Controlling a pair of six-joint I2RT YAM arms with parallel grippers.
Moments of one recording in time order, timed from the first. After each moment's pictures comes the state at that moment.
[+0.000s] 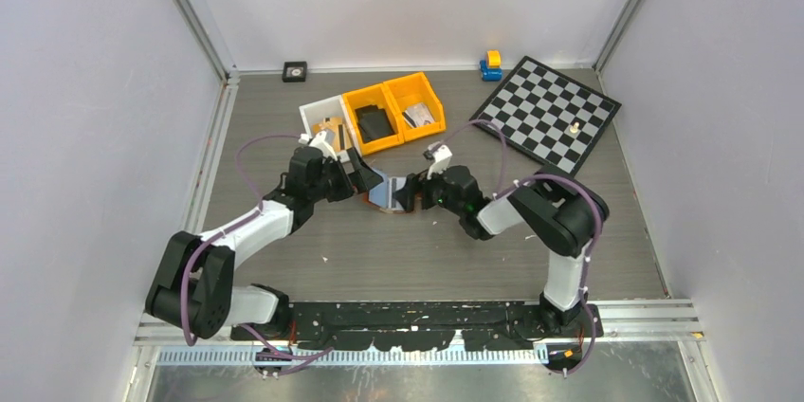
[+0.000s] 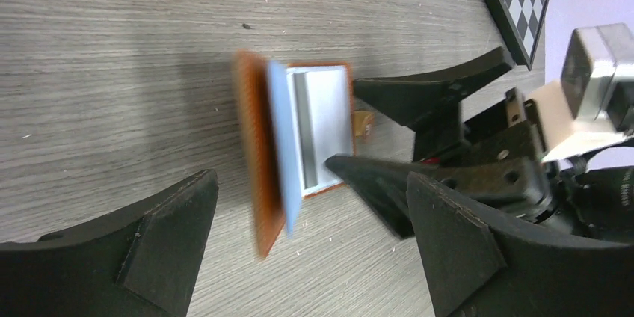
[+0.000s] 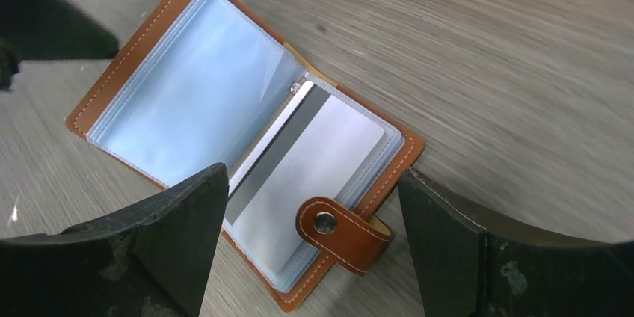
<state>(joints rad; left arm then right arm) -0.36 1.31 0.59 0.18 0.27 -0.69 0.69 1.85 0.61 0.91 -0.10 0.36</state>
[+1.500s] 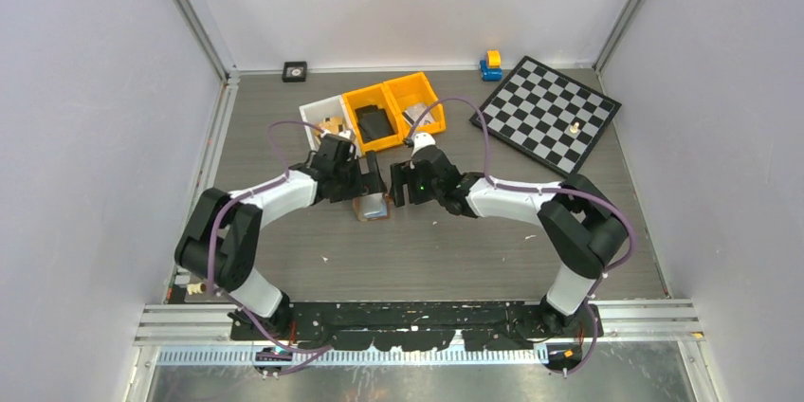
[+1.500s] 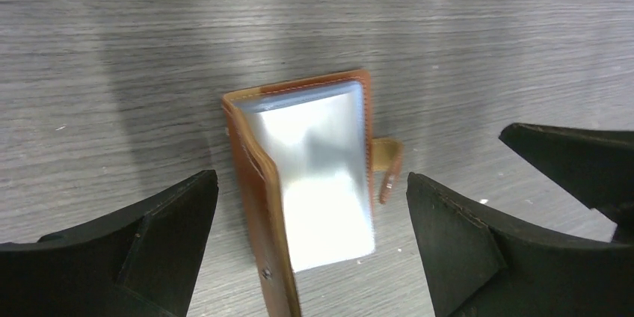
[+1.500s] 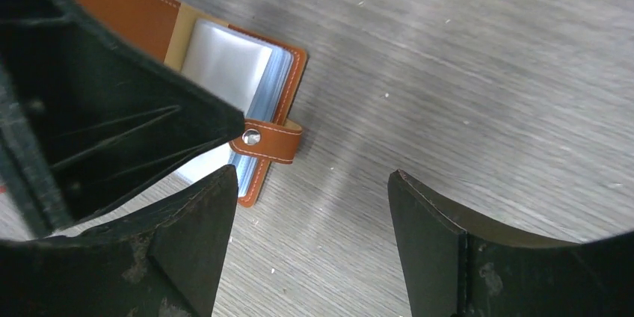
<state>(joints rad) -0.43 1.55 0.83 -0.14 0.12 -0.59 0.80 1.70 0.96 0.08 0.09 0.42</state>
